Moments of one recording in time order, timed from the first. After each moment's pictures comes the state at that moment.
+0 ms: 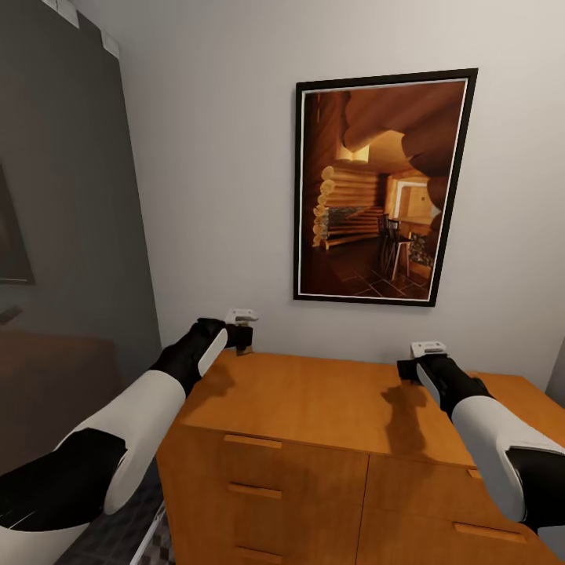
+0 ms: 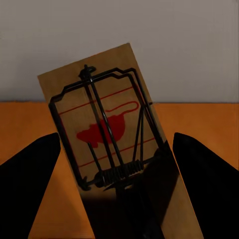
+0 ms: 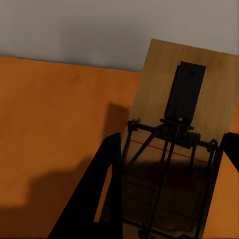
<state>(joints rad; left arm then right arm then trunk) -1.10 -0.10 -0.24 -0.54 0.25 0.61 0.04 -1.03 -0.17 -0.05 -0.36 0.13 0.47 0.00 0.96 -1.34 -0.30</state>
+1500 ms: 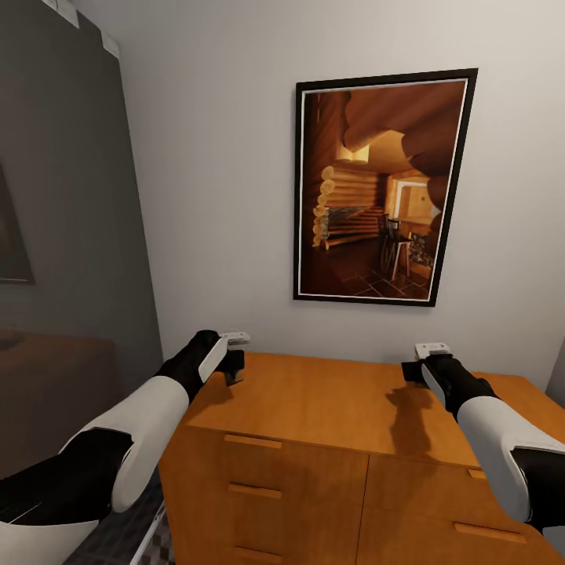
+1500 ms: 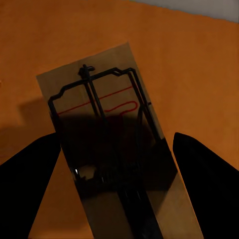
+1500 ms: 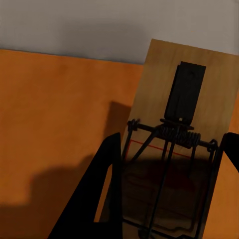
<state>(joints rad) -1.10 -0.13 -0.11 -0.40 0.30 0.73 0.23 -1.03 -0.19 -0.06 -0.35 0.13 0.49 0.01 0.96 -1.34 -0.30</state>
